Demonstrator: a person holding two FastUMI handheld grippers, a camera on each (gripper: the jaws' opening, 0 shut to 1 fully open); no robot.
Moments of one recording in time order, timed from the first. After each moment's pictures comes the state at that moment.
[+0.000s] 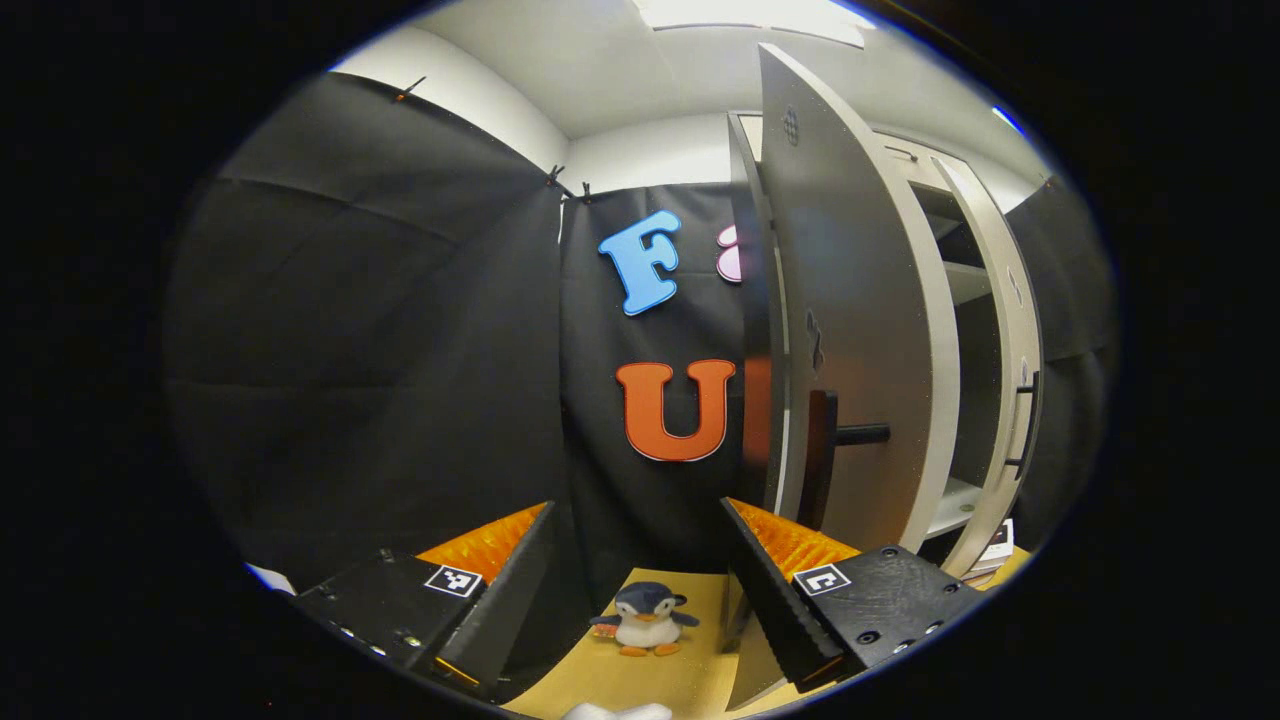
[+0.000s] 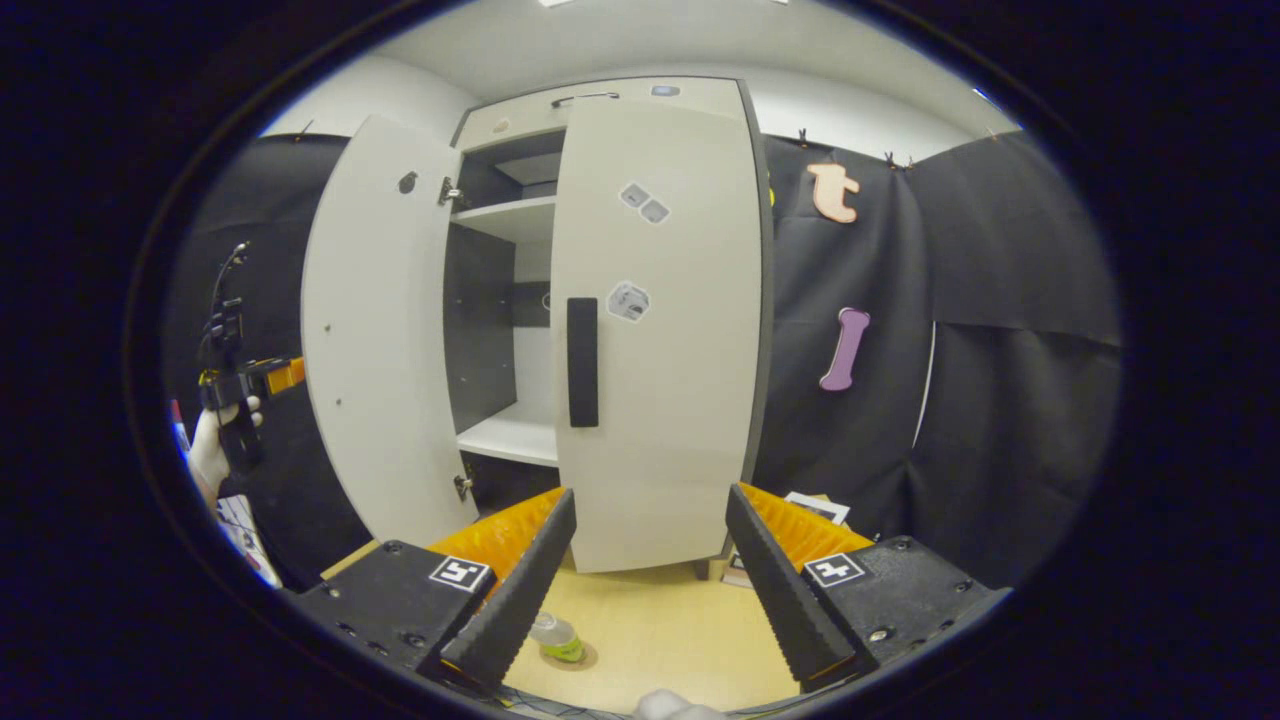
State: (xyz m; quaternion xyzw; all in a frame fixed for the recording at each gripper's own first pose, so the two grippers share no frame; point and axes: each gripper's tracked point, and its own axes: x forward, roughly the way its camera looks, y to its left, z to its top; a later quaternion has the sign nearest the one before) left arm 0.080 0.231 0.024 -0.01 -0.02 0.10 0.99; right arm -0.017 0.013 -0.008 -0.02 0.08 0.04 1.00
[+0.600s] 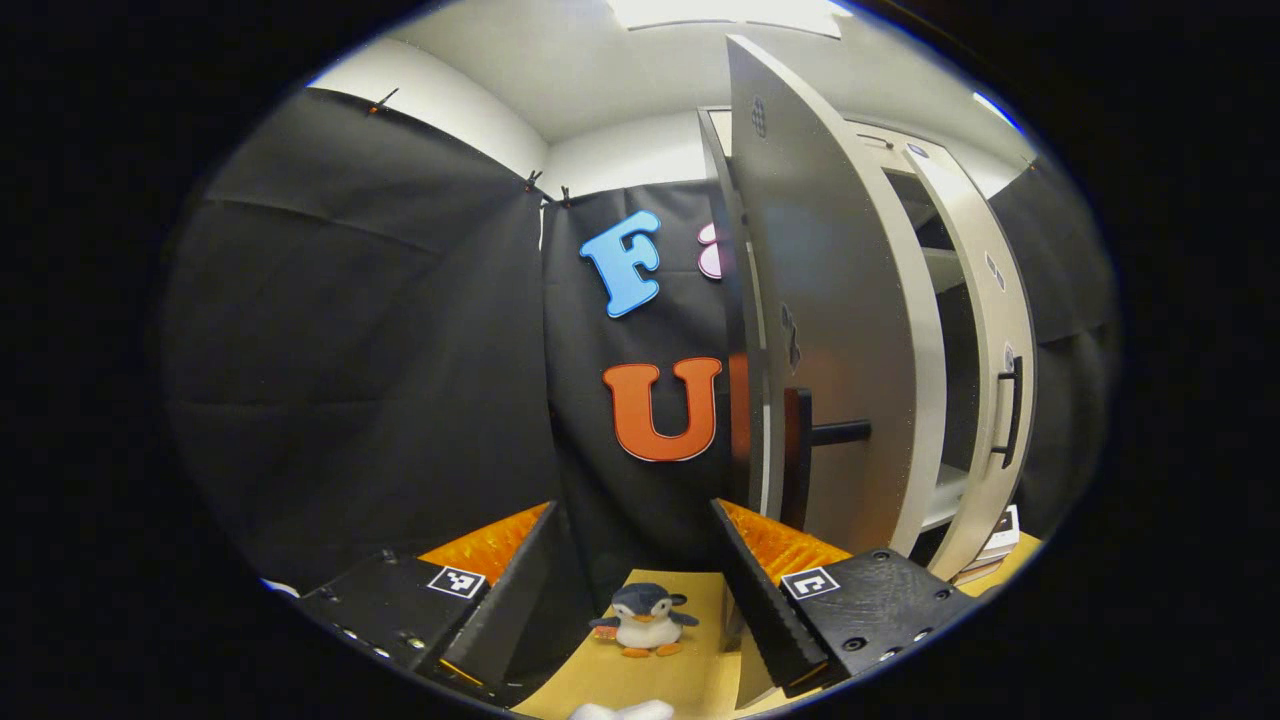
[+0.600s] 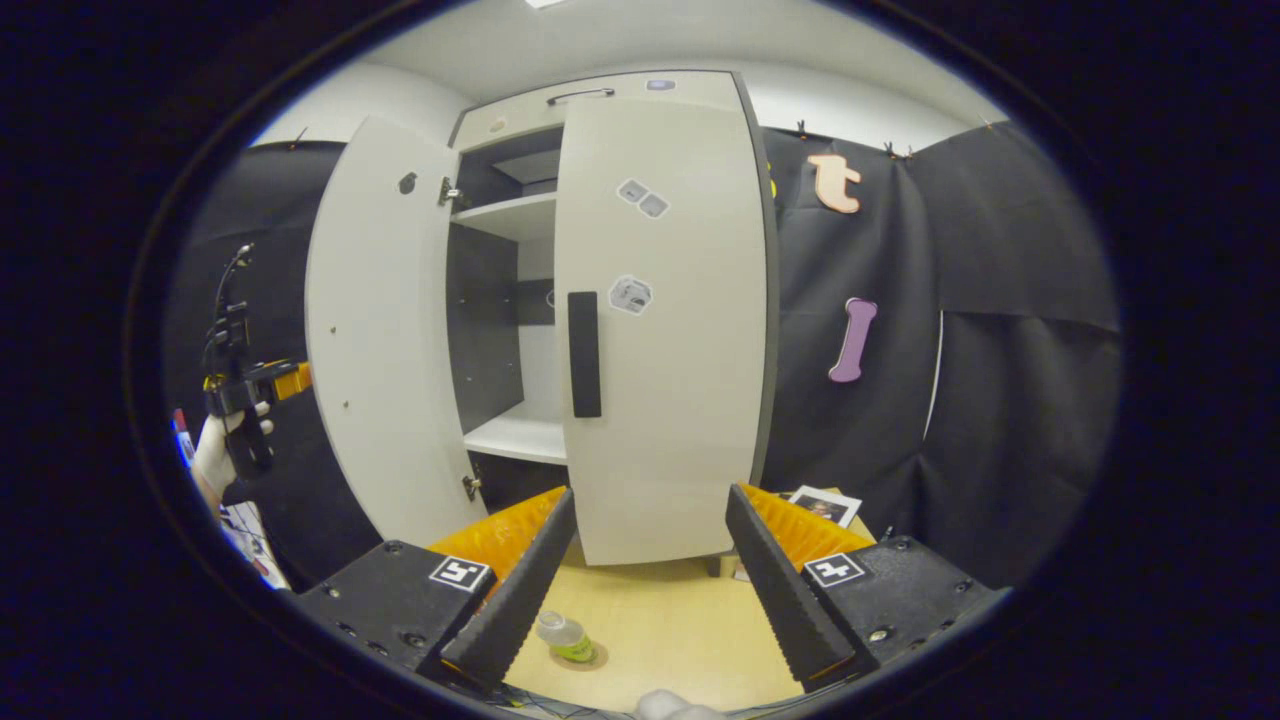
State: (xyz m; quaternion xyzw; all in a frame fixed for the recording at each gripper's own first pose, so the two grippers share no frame) left arm 0.082 0.216 0.028 0.01 -0.02 0.10 1.00; right arm -0.013 0.016 -0.015 -0.01 0.09 0.05 0.99
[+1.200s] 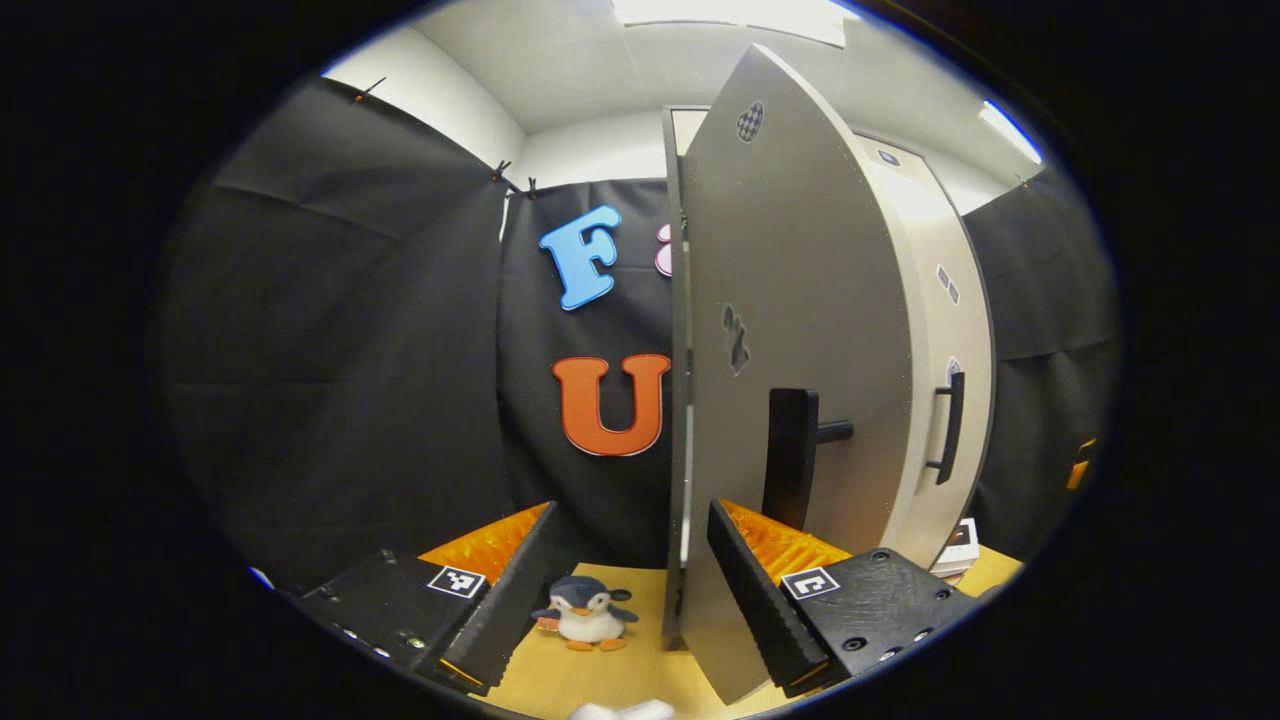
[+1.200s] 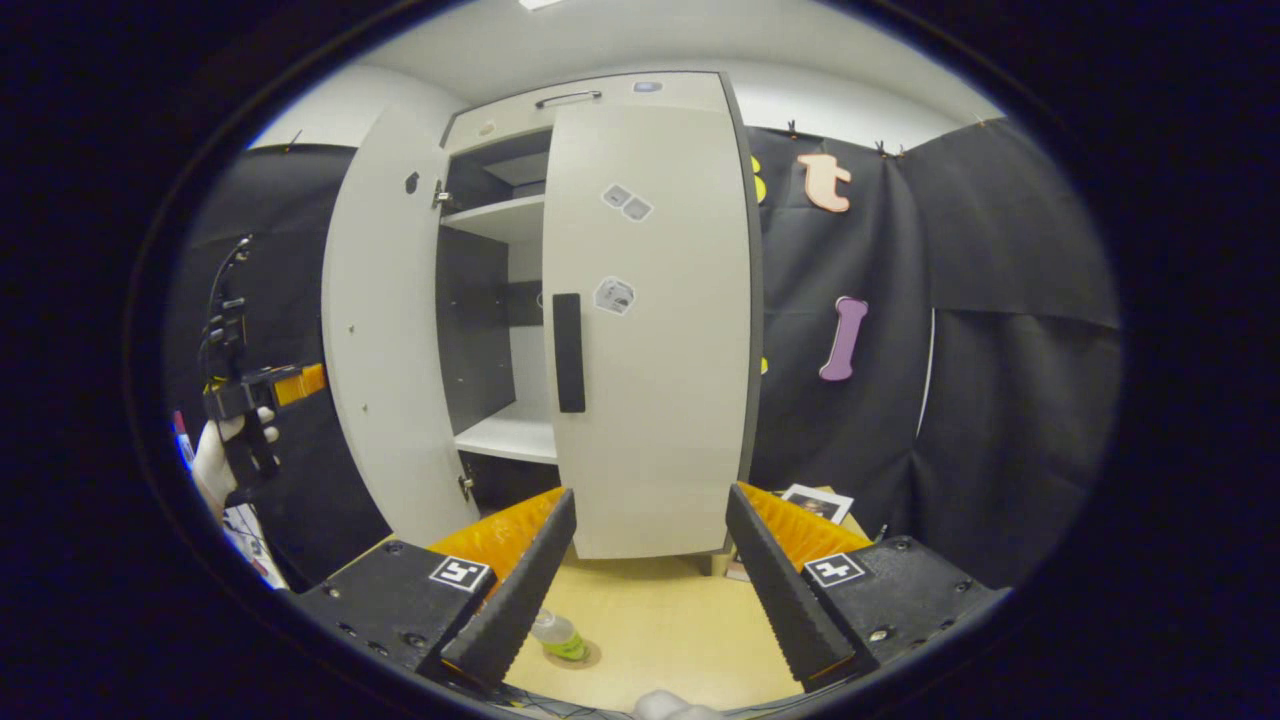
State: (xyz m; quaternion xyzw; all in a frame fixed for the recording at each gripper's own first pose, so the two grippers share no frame) left arm 0.088 0.151 0.028 -0.01 -0.02 0.02 1.00; right arm -0.018 0.002 -0.014 -0.01 0.09 0.04 1.00
